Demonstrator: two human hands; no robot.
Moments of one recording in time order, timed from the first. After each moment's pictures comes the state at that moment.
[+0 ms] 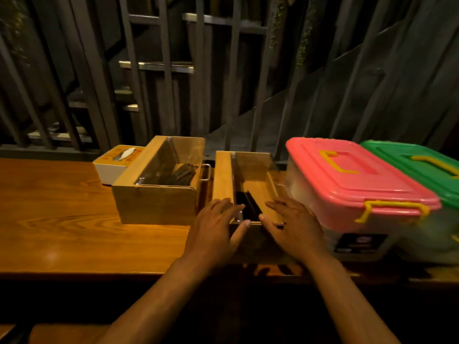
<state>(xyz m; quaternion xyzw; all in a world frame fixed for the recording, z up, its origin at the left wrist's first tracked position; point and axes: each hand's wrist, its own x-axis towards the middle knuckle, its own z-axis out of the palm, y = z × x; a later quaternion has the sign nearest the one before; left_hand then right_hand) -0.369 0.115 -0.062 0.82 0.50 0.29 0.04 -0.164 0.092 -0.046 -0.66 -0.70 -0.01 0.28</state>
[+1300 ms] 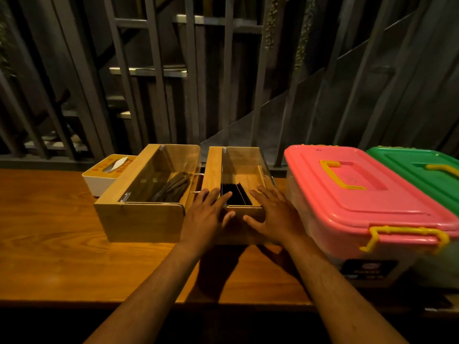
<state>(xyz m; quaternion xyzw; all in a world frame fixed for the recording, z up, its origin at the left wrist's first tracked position) -0.347 0.221 -0.074 0.81 0.55 0.22 -0.02 -0.139 0.204 -0.062 -0.64 -0.74 -0.01 0.21</state>
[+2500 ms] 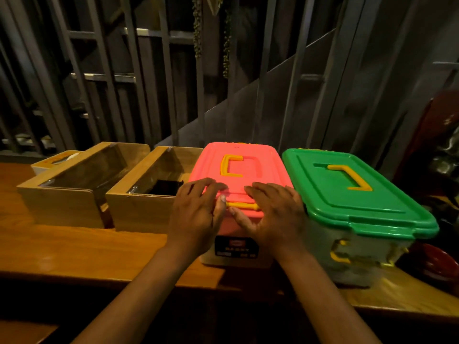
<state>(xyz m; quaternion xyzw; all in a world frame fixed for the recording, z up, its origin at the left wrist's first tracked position) -0.102 0.092 -0.011 0.77 0.50 0.39 -0.10 0.082 0.079 -0.009 -0.57 -0.72 -0.18 0.36</state>
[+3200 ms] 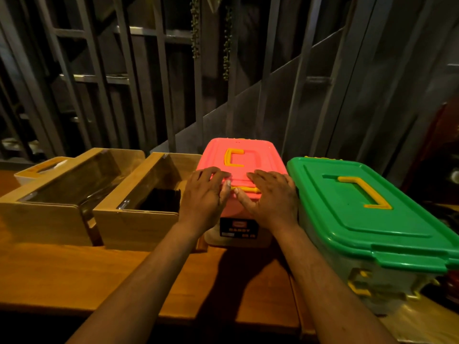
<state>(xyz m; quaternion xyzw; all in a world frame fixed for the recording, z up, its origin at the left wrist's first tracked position) -0.091 0.212 -0.016 0.77 0.52 0.36 -0.08 0.088 0.191 -0.003 -0.61 -0.70 -0.18 0.33</state>
